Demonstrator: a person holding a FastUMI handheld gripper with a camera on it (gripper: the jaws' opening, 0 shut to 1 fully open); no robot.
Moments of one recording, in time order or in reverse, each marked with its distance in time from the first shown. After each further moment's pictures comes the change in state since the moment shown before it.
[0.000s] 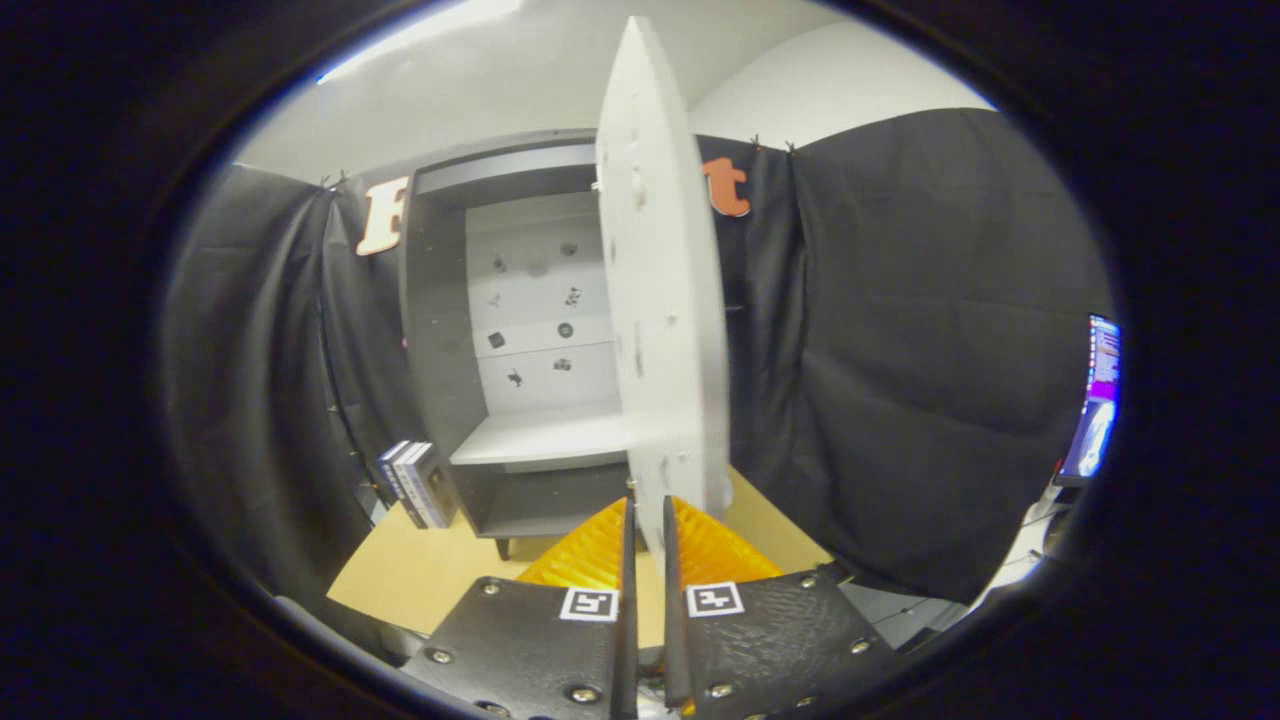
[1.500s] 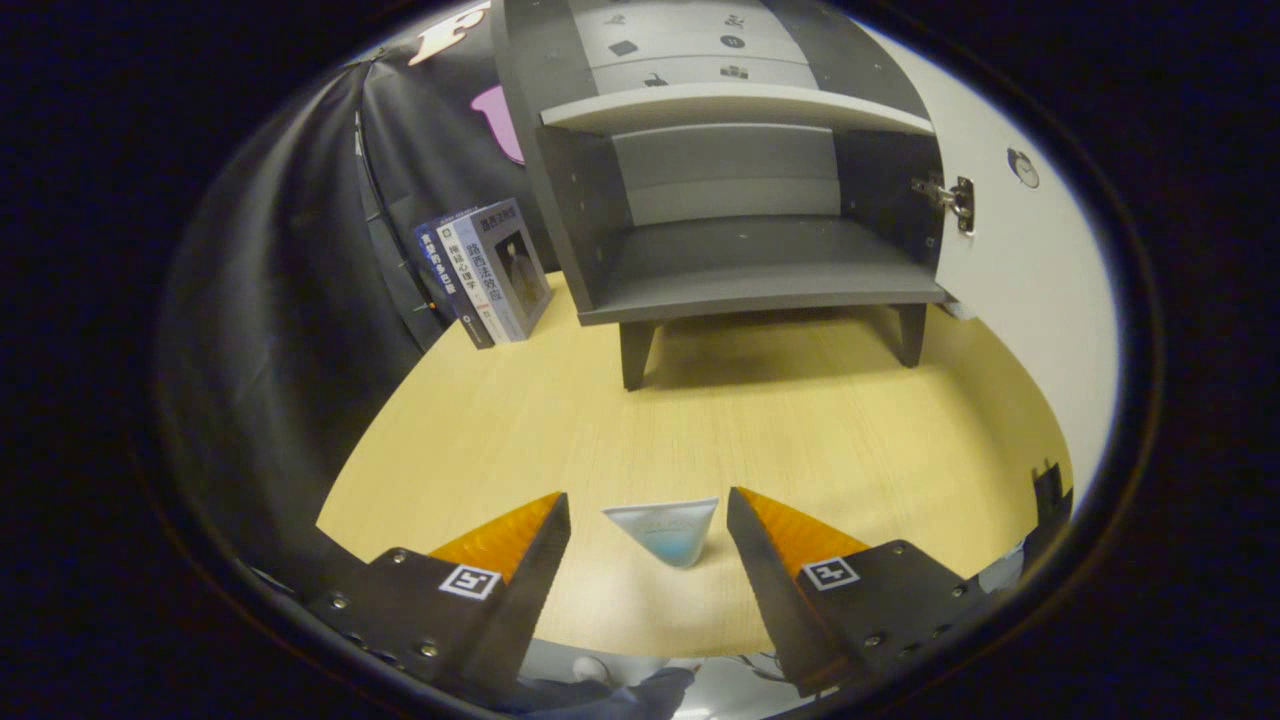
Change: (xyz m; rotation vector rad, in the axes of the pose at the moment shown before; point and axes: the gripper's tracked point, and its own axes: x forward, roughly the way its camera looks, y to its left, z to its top) arm 0.204 0.225 -0.361 -0.040 0.555 0.242
